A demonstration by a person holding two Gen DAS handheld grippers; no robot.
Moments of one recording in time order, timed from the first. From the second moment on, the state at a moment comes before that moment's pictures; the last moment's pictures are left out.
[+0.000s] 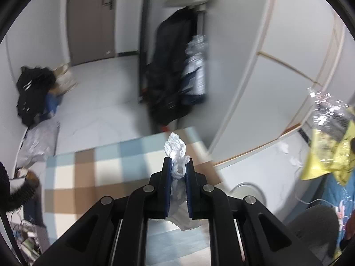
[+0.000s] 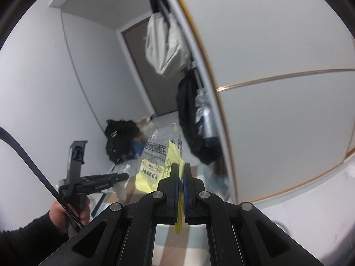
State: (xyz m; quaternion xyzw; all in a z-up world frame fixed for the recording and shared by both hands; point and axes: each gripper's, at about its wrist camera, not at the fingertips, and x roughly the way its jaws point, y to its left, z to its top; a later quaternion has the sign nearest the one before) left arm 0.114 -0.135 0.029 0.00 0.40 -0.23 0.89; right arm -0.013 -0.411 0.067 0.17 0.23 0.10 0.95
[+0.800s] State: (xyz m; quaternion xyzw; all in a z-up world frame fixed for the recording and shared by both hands) left arm 0.093 -0.332 0.000 0.03 0.44 -0.40 0.80; right arm -0.059 -0.569 0.004 0.24 0.26 -0.06 0.93
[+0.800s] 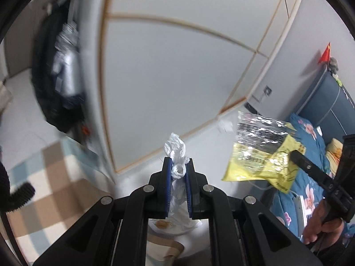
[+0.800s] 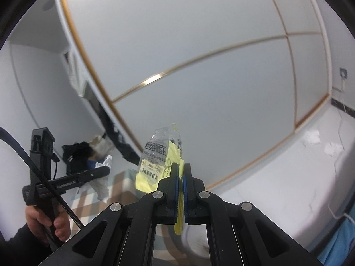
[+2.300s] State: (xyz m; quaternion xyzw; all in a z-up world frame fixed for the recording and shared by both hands) left arm 0.119 -0.423 -0.171 0.06 0.63 -0.38 0.67; right arm 0.003 -0.587 -0.265 0.31 0.55 -0.08 0.77
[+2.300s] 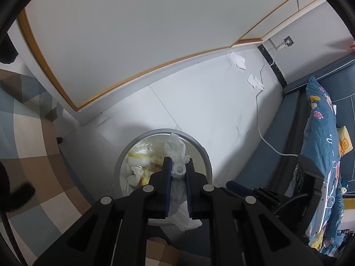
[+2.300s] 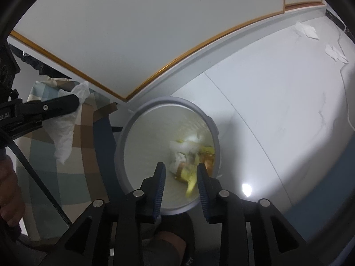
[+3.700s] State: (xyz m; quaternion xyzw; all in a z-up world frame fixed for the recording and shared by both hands) left arm 0.100 -0.386 -0.113 0.12 0.56 -0.32 0.76; right arm -0.018 -0.595 -0.183 0.35 0.48 -0.09 0.80
